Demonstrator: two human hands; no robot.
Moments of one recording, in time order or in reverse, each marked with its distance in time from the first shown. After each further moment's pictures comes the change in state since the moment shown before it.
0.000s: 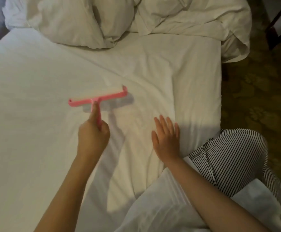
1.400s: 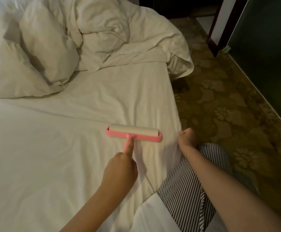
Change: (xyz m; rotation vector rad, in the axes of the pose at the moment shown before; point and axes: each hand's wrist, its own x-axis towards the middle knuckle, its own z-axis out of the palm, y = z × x) left_hand -0.006 0.102 0.122 0.326 -0.432 0.472; right_hand 0.077 0.184 -0.045 0.355 0.005 1.081
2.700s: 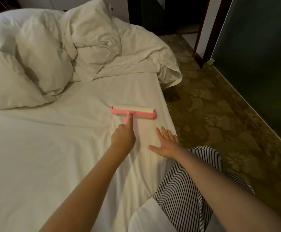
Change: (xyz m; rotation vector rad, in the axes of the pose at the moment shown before) left_hand 0.087 0.027 -0.010 0.157 -0.028 -0.062; right_hand -0.032 -0.015 -0.014 -0.693 -0.532 -0.541
